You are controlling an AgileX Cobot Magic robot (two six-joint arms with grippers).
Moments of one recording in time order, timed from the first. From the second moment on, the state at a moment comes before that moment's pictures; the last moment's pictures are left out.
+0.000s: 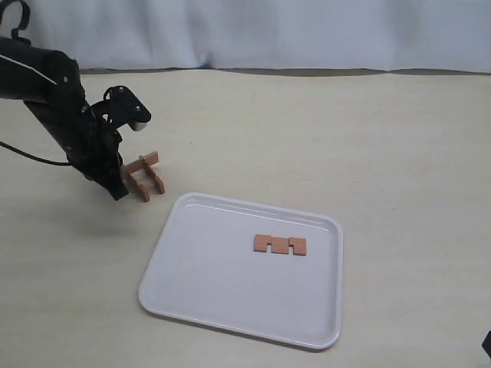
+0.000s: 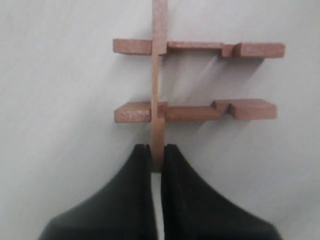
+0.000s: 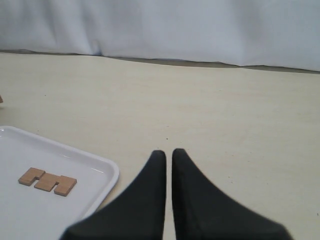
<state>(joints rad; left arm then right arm) -0.27 2.01 -1.20 -0.05 0.64 0.70 -0.23 0.00 0.00 0.33 0.34 -0.35</state>
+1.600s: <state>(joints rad) -0.72 1.87 -1.12 -0.14 0.76 0.37 -0.23 0.00 0.00 0.33 0.34 -0.35</state>
